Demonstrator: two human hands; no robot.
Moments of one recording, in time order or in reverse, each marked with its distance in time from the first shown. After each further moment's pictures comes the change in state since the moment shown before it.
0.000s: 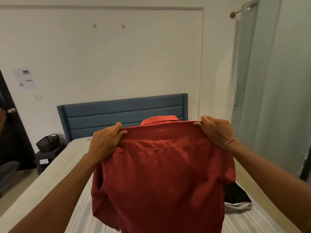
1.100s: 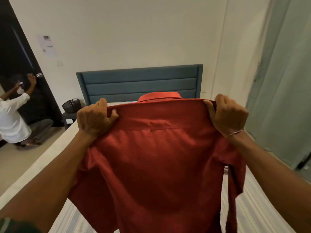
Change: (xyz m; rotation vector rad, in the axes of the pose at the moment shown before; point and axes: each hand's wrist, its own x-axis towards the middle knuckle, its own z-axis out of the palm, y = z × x) left_hand -0.097 0.080 -0.096 0.318 0.098 -0.148; right_hand -0.104 -0.016 -0.083 -0.123 0.186 0.285
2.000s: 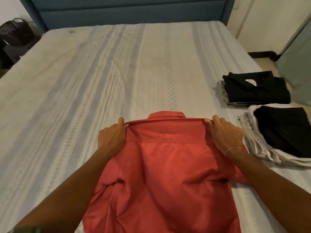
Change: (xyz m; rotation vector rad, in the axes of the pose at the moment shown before) left_hand -0.257 0.069 0.557 -0.167 -0.959 -0.181; right_hand -0.338 -0.100 0.491 0.000 -0.871 -0.068
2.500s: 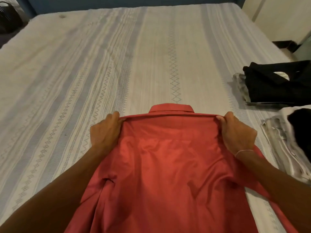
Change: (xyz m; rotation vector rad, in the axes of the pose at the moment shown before) left_hand 0.082 -0.004 0.080 -0.001 0.210 0.010; right_hand 0.056 0.002 0.102 0.214 -0.032 0.153
